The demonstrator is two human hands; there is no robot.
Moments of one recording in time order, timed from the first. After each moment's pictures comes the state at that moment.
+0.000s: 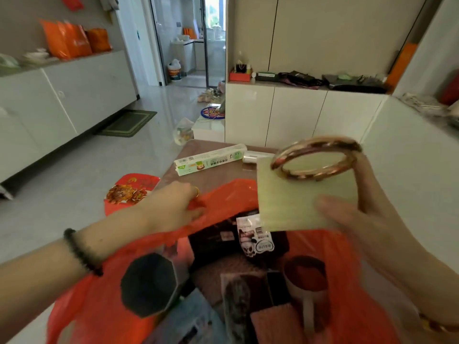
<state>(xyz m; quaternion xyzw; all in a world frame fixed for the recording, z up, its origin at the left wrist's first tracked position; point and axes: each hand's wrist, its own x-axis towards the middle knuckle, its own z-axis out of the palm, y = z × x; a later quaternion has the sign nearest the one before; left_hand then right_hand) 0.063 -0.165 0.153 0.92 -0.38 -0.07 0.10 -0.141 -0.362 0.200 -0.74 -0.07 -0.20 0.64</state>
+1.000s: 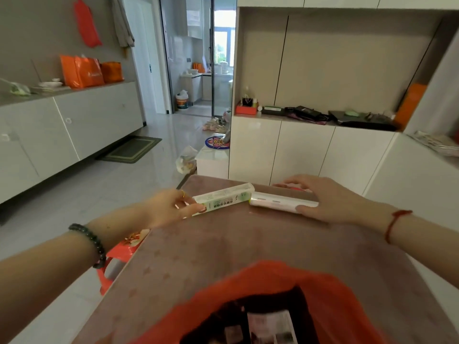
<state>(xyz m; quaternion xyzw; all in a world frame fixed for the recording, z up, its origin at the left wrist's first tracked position) 0.192 -0.196 0.168 0.92 -0.30 -0.13 0.21 0.063 -0.483 0.192 -0.99 -0.01 -0.02 0.12</state>
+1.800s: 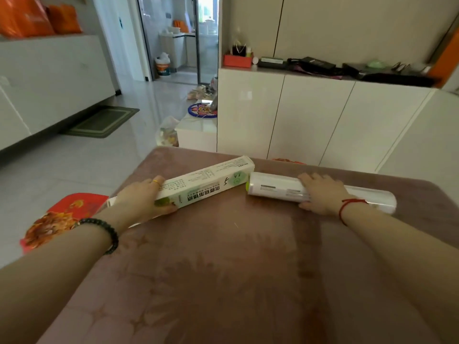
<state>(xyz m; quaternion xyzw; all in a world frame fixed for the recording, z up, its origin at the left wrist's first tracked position) 0.422 -0.296 -0.057 0.97 -0.25 -0.02 0.01 0.277 -0.633 -0.048 -0.97 0.20 0.08 -0.07</state>
